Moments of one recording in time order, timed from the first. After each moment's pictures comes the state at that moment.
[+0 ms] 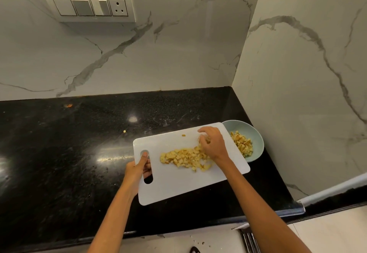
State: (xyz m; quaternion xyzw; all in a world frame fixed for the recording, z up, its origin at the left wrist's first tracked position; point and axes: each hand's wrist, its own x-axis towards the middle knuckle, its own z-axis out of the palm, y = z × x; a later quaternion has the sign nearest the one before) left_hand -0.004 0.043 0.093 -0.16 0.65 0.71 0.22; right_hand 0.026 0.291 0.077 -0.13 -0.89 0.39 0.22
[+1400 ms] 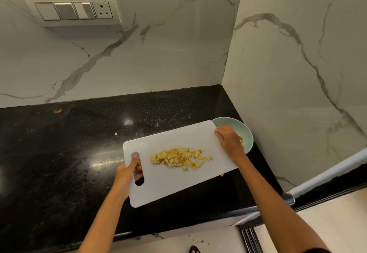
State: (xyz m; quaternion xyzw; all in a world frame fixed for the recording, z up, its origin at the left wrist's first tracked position) left_hand 0.004 0.044 0.100 -0.15 0.67 0.70 0.22; right_hand 0.056 0.368 0.071 -0.14 -0.94 0.24 0.18
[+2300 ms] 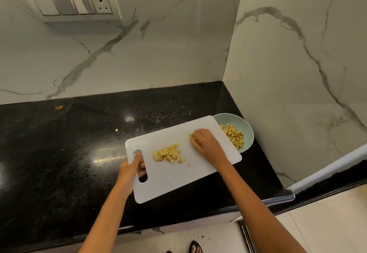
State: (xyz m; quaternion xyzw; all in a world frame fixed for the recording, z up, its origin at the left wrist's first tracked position) left_hand 0.010 0.050 0.099 -0.17 0.68 0.67 0.22; right_hand 0.054 0.302 0.066 -0.04 -0.95 0.25 0.17
